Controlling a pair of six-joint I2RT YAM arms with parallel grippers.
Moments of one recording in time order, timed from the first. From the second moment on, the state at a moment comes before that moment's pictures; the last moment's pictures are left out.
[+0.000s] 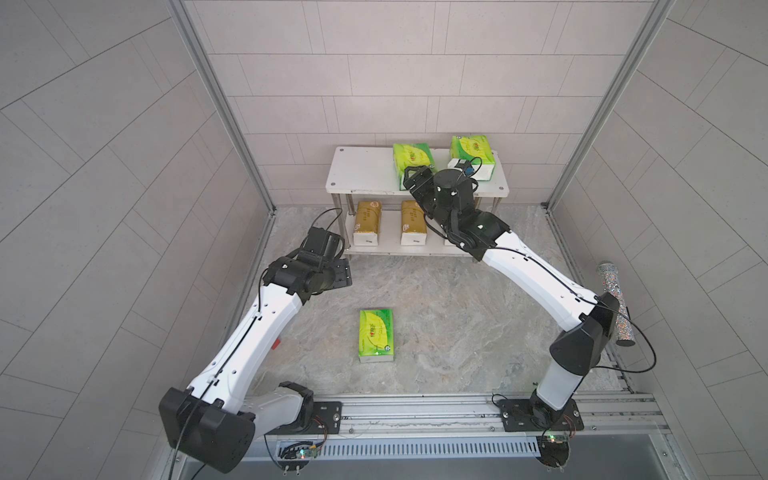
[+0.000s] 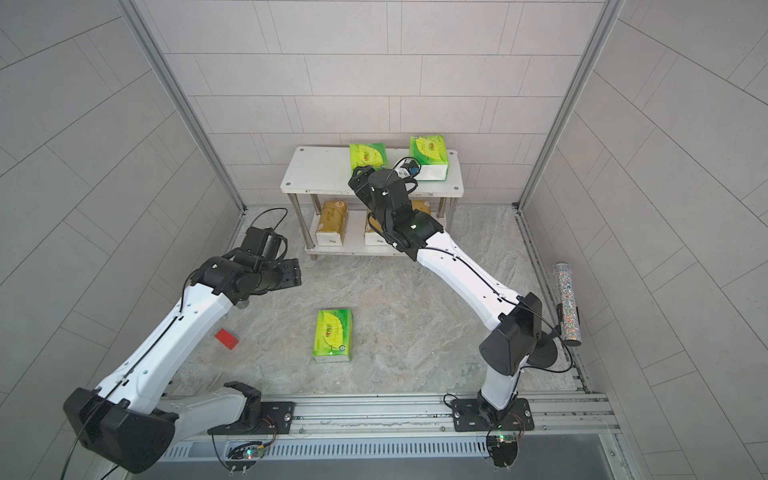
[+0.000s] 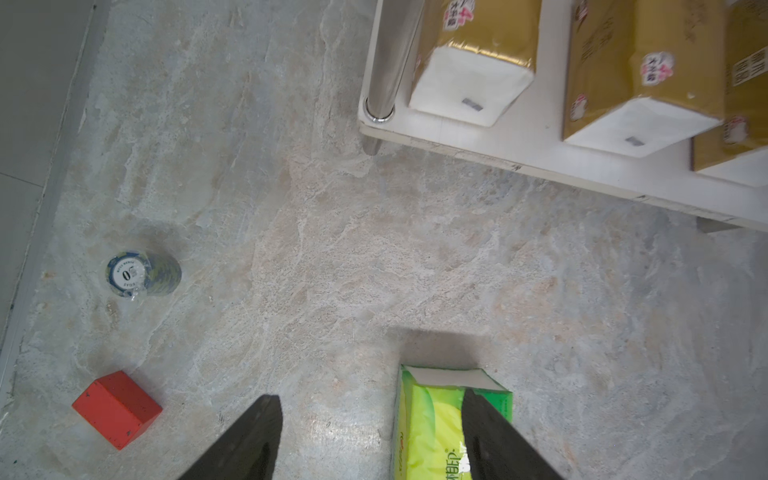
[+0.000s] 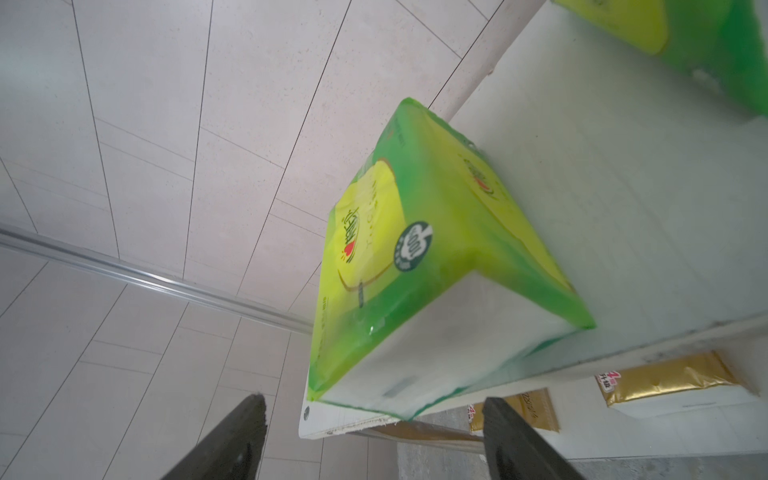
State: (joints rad) left arm -0.34 1.20 1.24 -1.02 -0.15 -0.47; right arm 0.67 1.72 1.86 -0.31 0.33 1.11
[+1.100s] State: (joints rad) left arm -0.42 1.34 1.56 -1.07 -0.18 -0.38; right arm 0.40 1.99 2.62 -1.14 -0.21 0.33
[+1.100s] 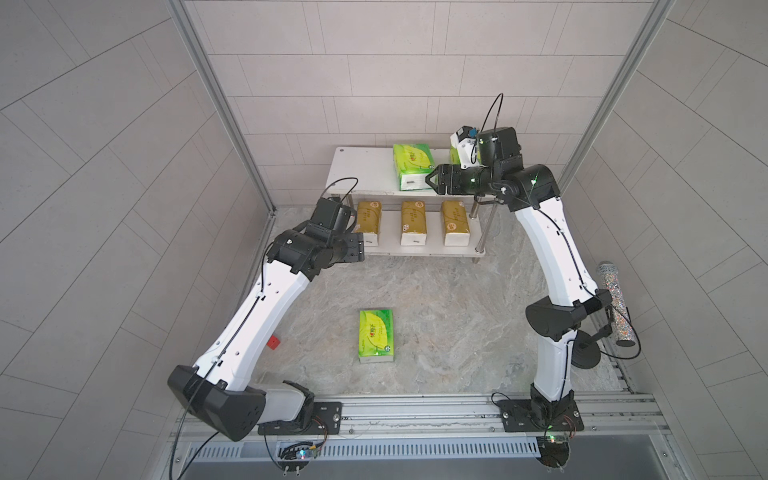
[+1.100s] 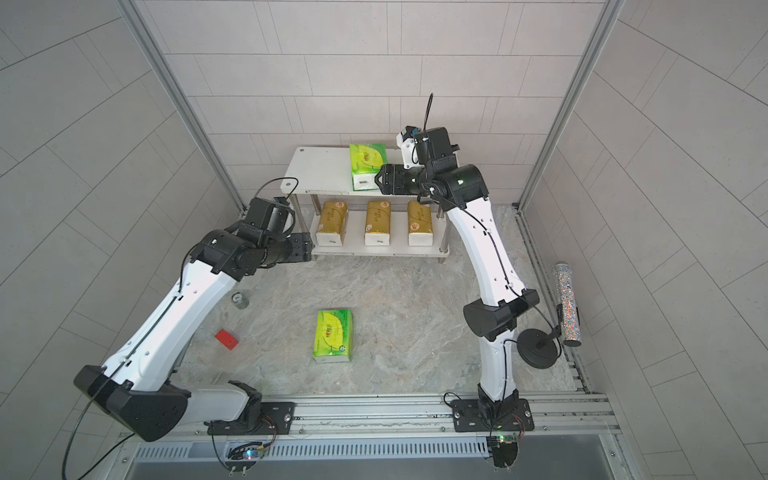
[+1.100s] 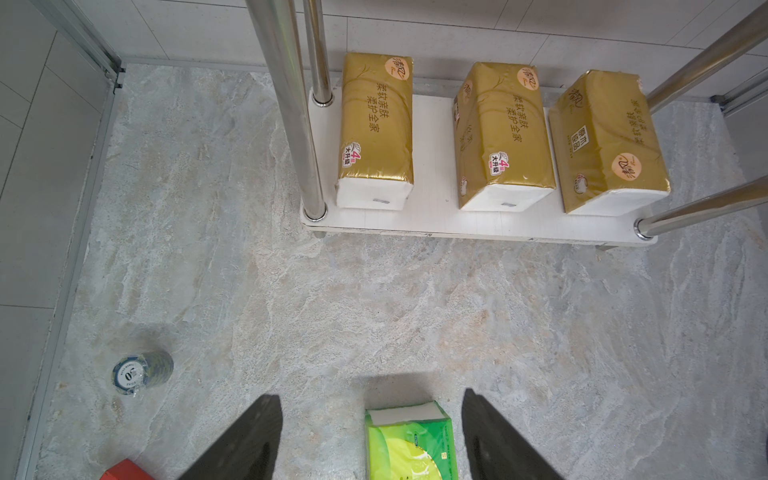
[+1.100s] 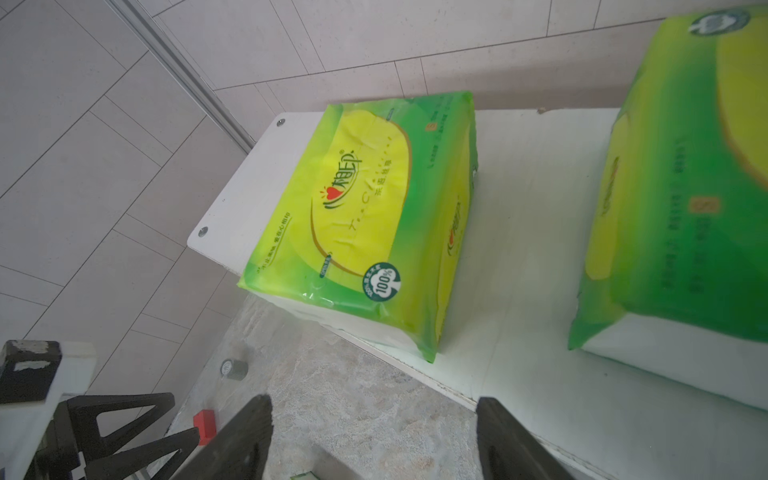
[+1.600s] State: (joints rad) left arm -0.42 1.34 1.52 -1.07 -0.18 -0.38; right arm 0.41 1.91 2.25 -0.71 -0.19 0.52
